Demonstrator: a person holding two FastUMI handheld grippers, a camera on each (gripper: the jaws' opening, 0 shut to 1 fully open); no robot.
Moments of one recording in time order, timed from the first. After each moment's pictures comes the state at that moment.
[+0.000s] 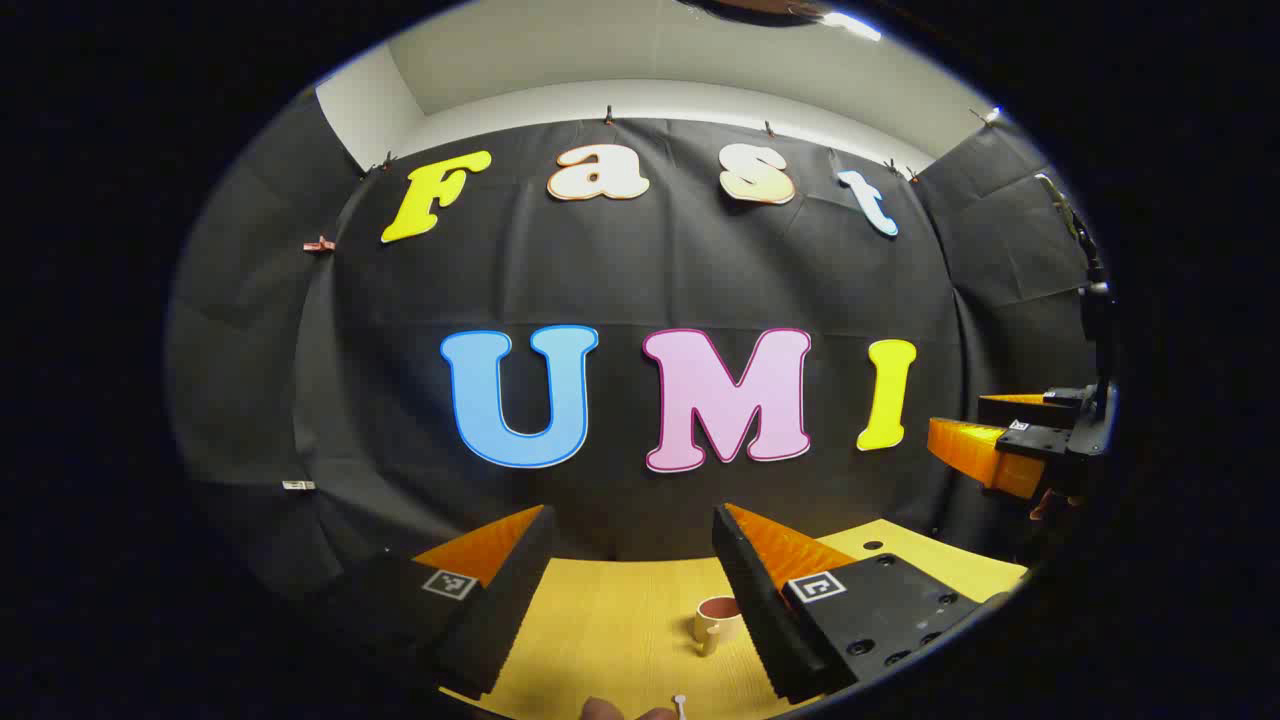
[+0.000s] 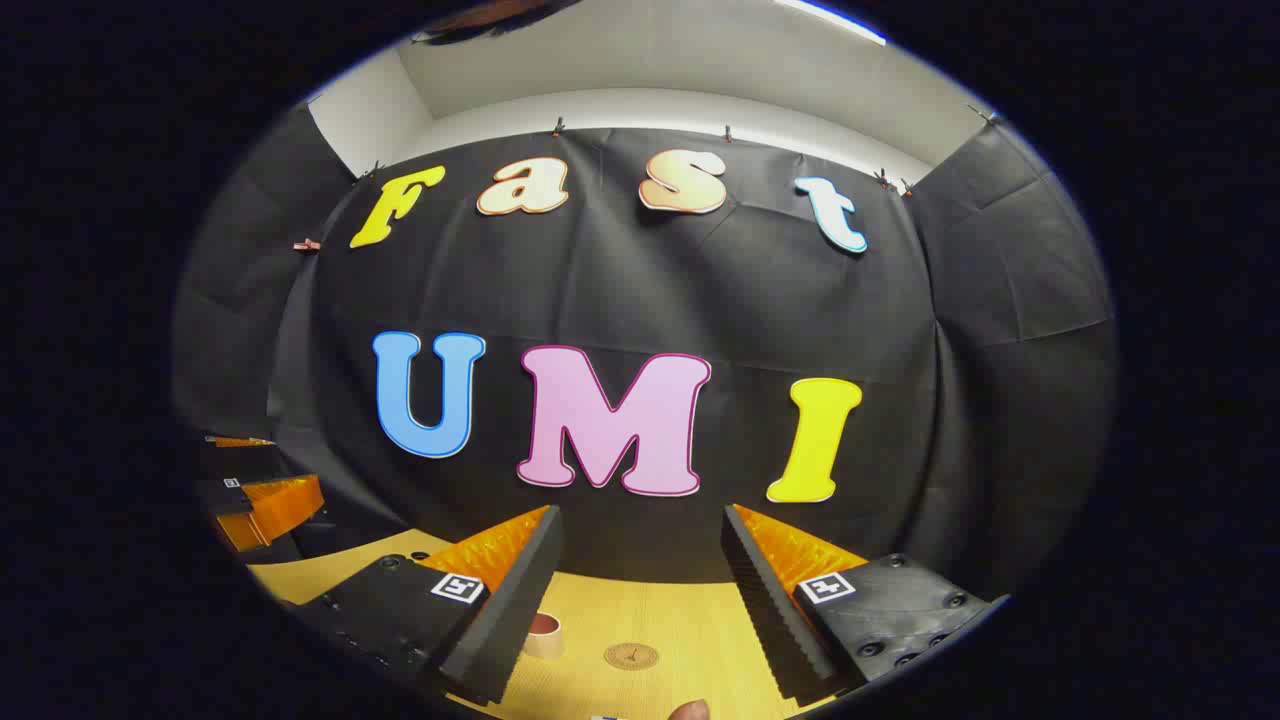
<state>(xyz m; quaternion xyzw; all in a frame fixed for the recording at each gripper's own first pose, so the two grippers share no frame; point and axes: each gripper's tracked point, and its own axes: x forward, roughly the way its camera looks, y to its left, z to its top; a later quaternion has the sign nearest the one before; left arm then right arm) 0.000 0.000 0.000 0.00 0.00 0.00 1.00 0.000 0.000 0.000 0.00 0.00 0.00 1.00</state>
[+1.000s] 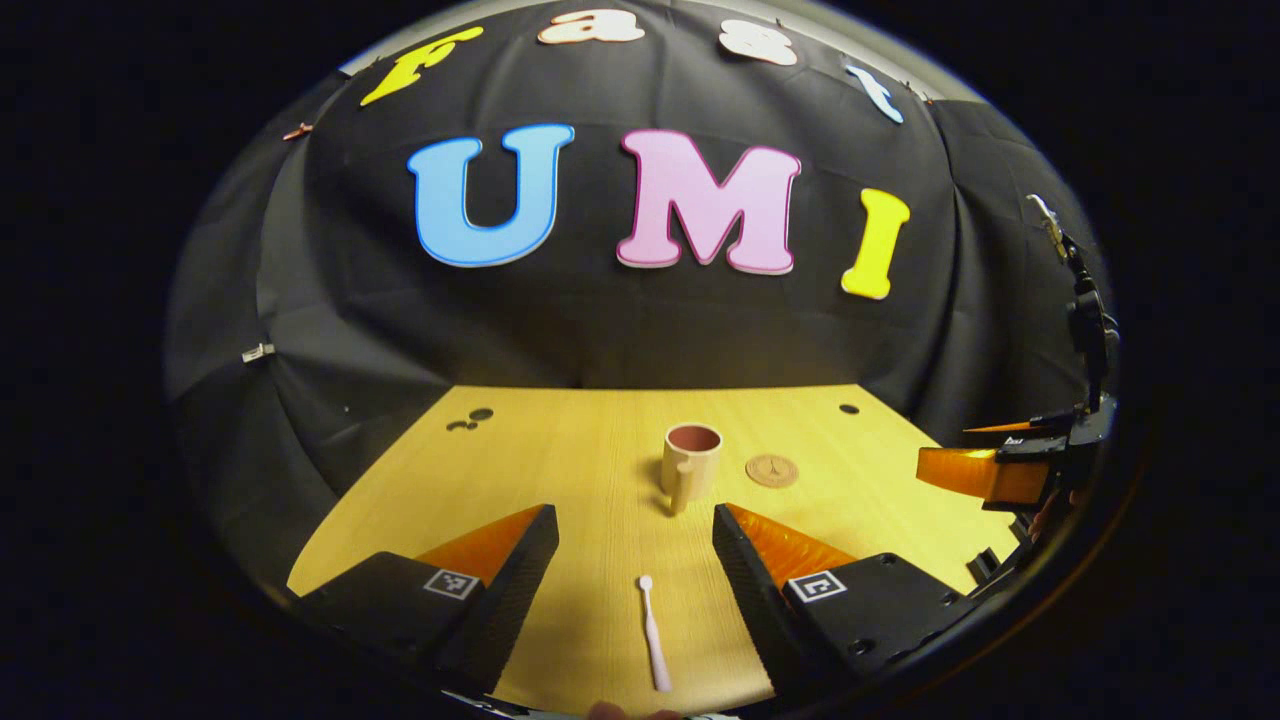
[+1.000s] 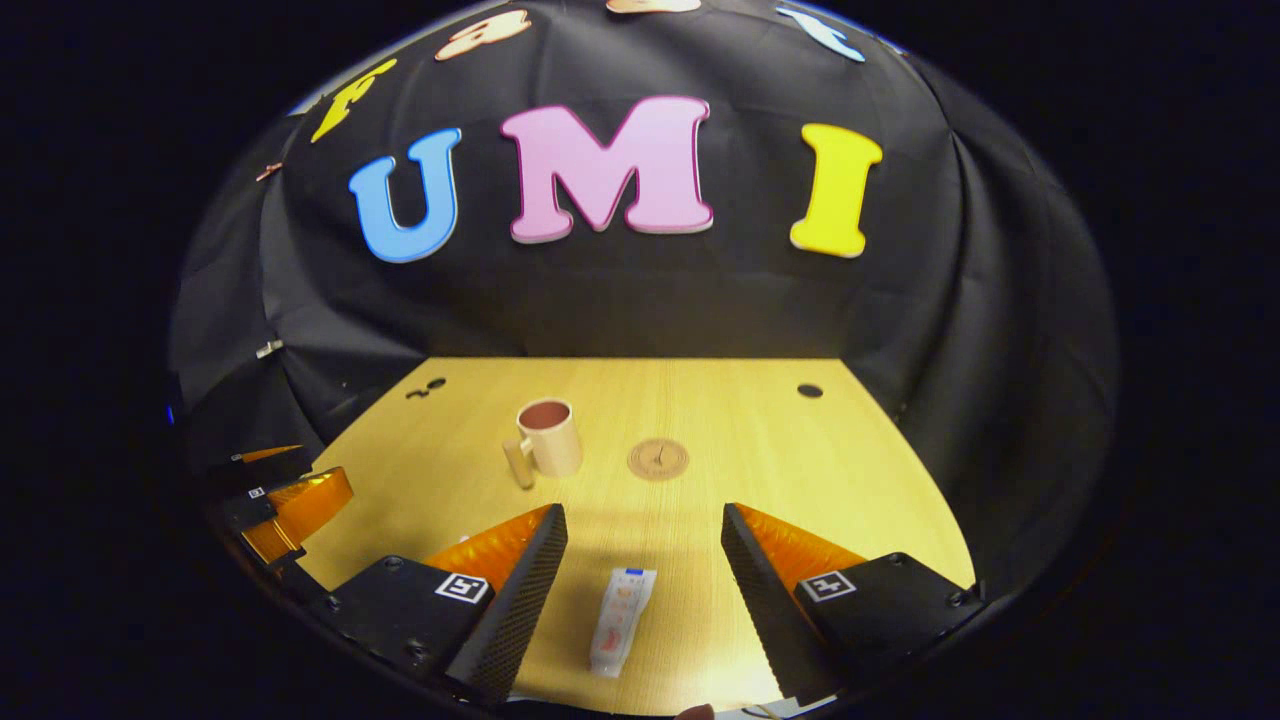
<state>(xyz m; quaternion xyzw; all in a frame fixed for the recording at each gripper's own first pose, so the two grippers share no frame) -0.036 -0.028 -0.203 -0.03 0.26 -0.04 0.97 -0.068 0.009 -0.243 0.05 0.35 0.02 0.93</state>
